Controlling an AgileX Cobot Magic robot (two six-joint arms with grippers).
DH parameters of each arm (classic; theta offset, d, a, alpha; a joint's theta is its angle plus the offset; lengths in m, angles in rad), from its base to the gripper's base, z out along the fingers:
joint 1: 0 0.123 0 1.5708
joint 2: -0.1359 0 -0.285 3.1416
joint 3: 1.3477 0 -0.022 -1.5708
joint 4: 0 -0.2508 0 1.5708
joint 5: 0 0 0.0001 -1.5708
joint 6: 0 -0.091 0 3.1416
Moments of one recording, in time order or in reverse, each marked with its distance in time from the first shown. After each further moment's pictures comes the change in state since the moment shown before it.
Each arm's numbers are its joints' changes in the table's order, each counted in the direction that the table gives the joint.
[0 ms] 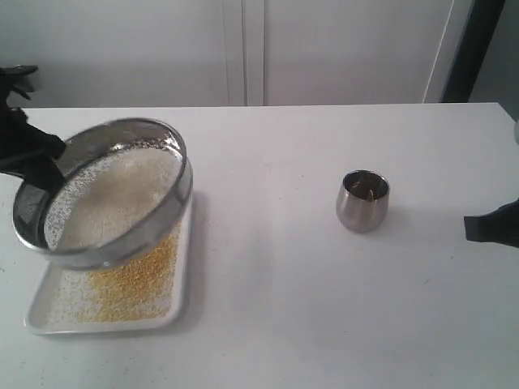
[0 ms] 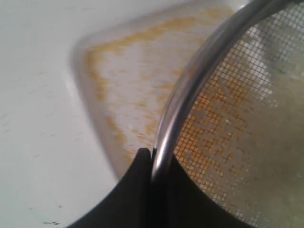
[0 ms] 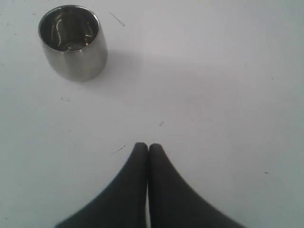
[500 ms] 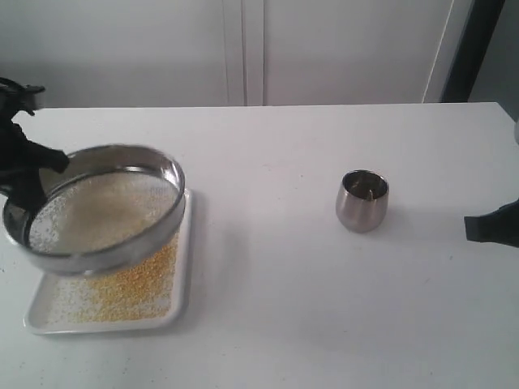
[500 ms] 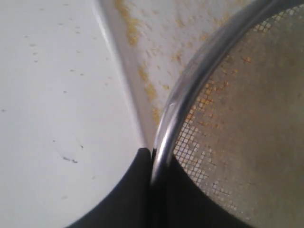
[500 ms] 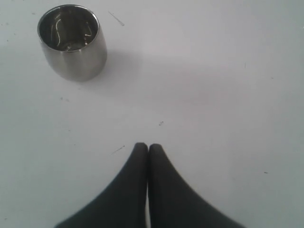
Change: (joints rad) left arm -0.025 0.000 -0.003 -0.225 0.015 0.403; right arm 0.000 0.000 0.000 0.000 0.000 0.000
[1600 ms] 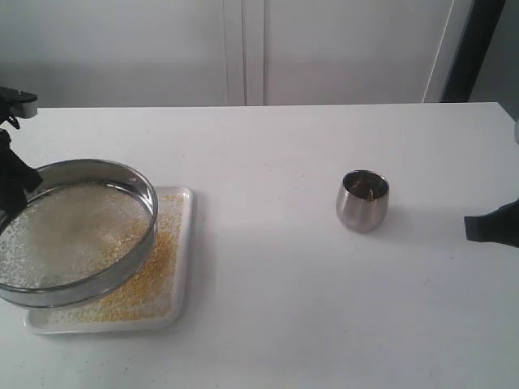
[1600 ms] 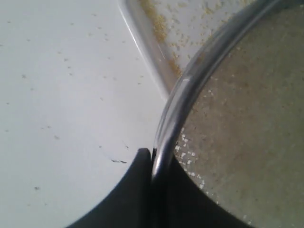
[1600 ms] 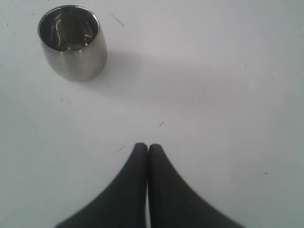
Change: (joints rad) left arm 0.037 0.002 0.025 -0.066 -0.010 -0.294; right arm 0.000 0.000 0.000 0.000 0.000 0.000
